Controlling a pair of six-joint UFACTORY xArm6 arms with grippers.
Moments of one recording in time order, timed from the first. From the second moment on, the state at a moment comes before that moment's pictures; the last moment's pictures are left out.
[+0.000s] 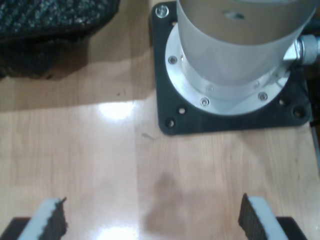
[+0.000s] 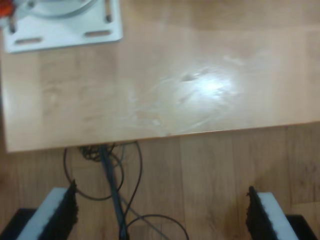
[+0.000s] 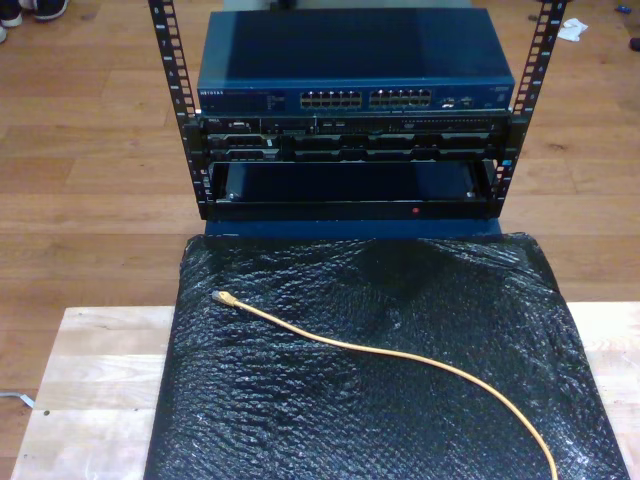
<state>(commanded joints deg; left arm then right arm) 75.6 -29.3 -28.1 -8.7 90.2 -187.4 -75.8 -31.9 -38.5 10.7 87.9 -156.9</state>
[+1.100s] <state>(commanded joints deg) 61.9 -30.3 -30.5 -15.4 93.1 -202.7 -63.2 -25.6 -53.1 29.4 105.7 -128.4</state>
